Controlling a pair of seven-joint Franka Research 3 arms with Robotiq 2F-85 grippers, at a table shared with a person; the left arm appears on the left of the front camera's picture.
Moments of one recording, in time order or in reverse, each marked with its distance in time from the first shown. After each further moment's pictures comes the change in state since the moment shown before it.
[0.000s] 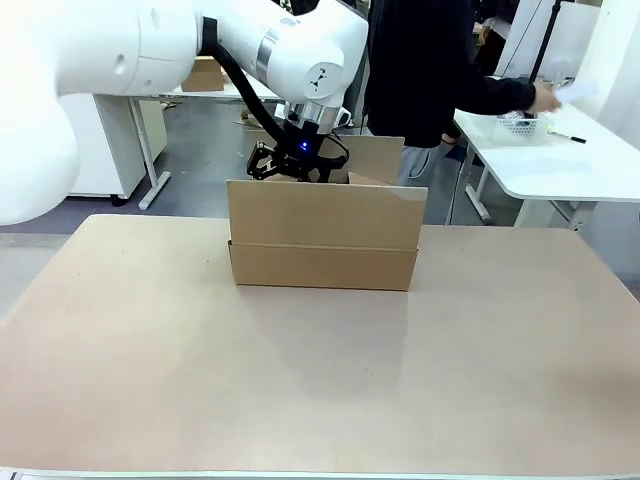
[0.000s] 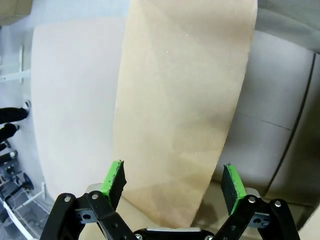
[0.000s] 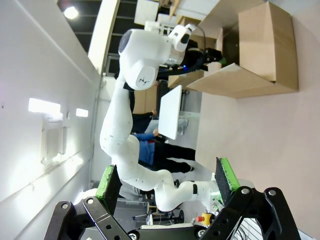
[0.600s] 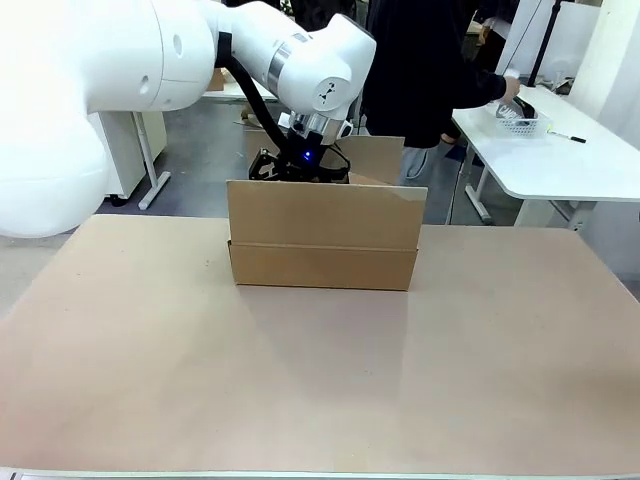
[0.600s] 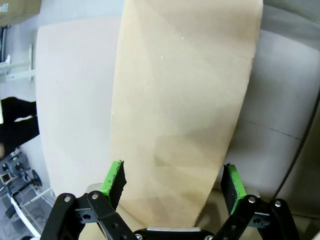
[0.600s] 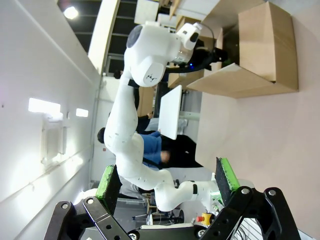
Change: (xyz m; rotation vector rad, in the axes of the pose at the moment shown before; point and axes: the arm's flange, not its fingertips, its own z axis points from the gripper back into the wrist) left arm 0.006 -0.013 -0.018 0.058 0.013 -0.009; right arm 0.000 0.000 0.000 0.000 0.000 0.000
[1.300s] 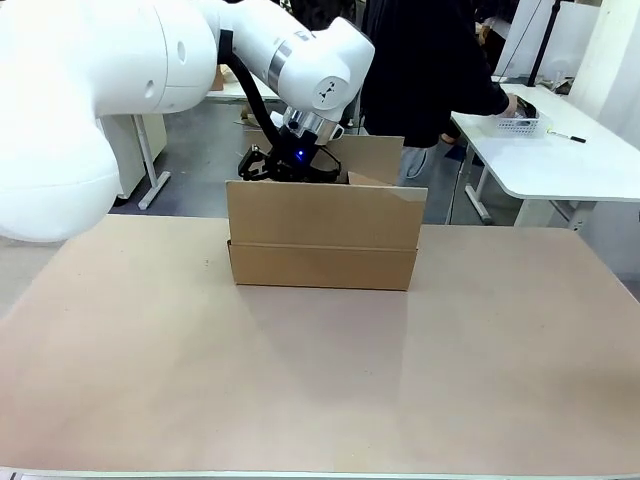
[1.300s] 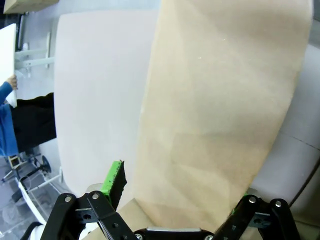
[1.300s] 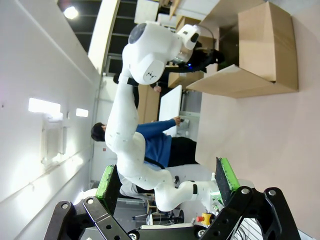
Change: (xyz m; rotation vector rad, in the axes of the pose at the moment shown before) left arm 0.003 0.013 -0.003 0.093 0.036 0.042; right arm 0.000 0.000 0.000 0.000 0.000 0.000
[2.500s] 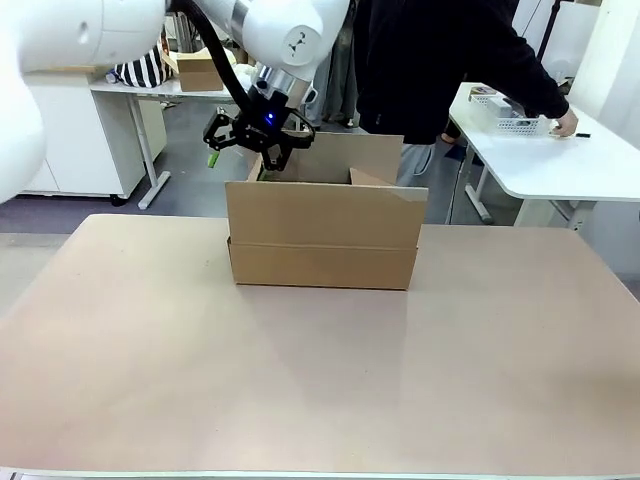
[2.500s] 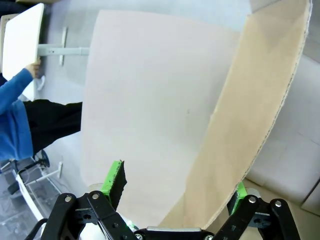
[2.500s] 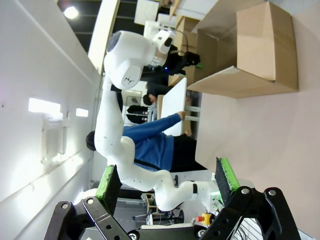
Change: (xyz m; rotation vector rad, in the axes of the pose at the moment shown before) left arm 0.000 0.080 0.036 0.015 -0.023 0.071; right arm 0.000 0.000 0.000 0.000 0.000 0.000
